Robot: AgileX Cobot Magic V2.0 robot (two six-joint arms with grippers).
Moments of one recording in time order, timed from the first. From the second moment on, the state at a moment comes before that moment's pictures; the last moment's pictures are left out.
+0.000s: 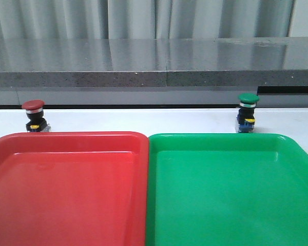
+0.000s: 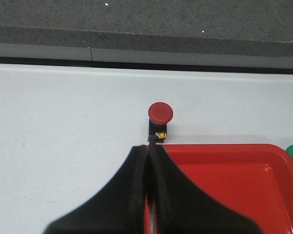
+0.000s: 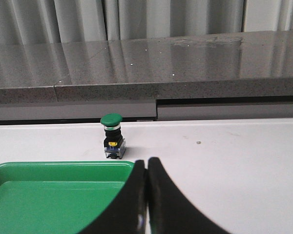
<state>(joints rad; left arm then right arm) -0.02 0.98 -0.90 -0.15 0.61 0.05 0.01 -0.02 0.03 0.02 0.08 0.07</state>
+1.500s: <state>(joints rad) -0.11 1.80 -1.38 -0.16 0.61 0.07 0.01 -0.02 0.03 0.02 0.08 0.07</state>
